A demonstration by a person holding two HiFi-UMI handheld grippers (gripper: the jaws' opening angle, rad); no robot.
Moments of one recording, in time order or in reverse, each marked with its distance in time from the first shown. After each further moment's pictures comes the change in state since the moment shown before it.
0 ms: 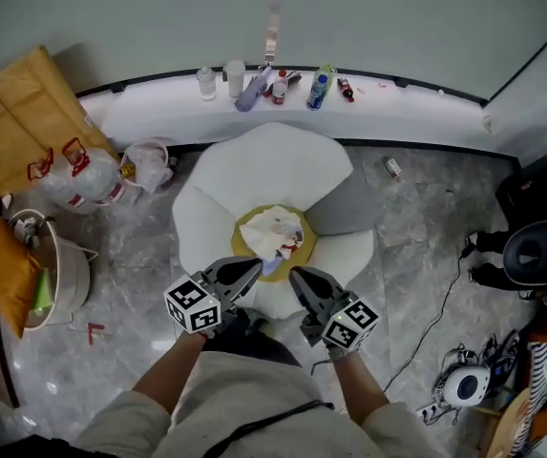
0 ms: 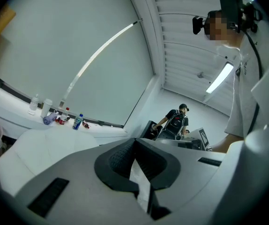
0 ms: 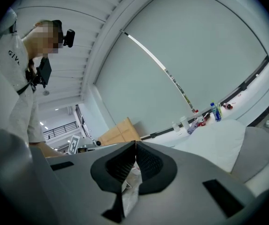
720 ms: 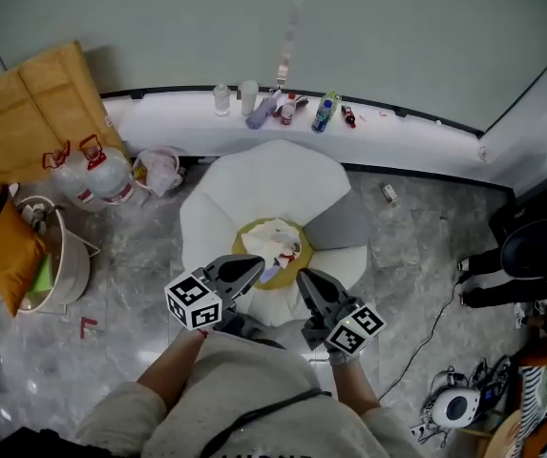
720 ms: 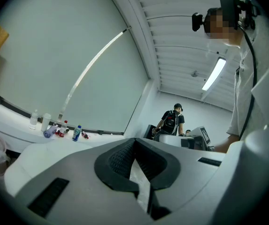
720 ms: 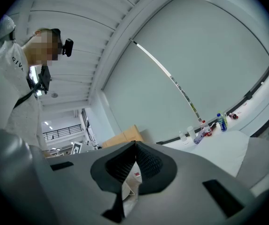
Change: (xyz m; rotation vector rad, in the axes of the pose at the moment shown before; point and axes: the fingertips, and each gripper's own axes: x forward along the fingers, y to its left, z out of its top) left arm -0.037 -0.070 0.023 0.101 -0.069 0.017; right arm -0.049 0.071 0.031 -0.044 -0.087 0.059
